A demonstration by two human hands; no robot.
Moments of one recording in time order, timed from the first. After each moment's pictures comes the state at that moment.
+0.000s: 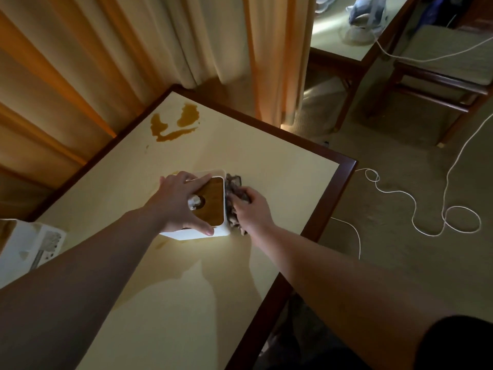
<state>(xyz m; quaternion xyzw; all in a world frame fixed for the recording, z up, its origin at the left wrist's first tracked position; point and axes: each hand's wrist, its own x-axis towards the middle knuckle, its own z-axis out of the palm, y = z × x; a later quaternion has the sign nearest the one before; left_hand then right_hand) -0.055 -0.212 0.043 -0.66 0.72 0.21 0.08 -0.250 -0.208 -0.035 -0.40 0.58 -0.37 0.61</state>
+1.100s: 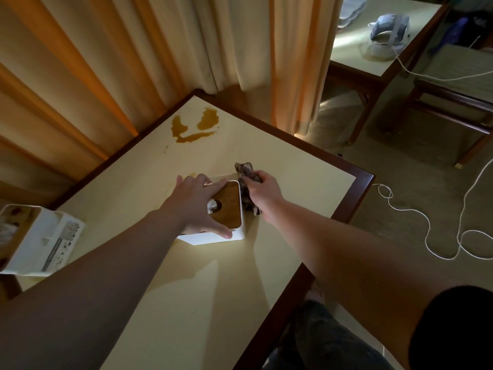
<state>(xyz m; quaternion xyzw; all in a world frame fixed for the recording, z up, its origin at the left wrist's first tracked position) -0.063 -0.204 0.052 -0.66 0.73 0.16 0.12 -0.237 -0.270 -0.029 -0.43 0.59 -0.34 0.59</state>
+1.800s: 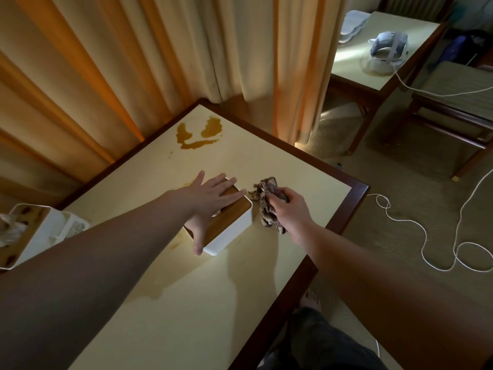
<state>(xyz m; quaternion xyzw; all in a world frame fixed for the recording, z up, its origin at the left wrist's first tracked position) -0.080 -0.234 0.077 -0.48 0.80 0.09 0.35 -0.306 -0.241 -0.024 -0.45 0.59 -0.35 0.57</state>
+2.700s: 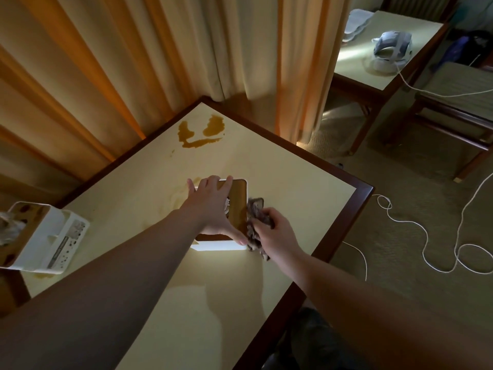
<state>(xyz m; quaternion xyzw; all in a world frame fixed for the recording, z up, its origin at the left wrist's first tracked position) -0.081 -0.218 0.042 -0.67 0.71 0.15 0.16 -0.273 -0.183 -0.026 -0.47 0.55 -0.33 0.61</state>
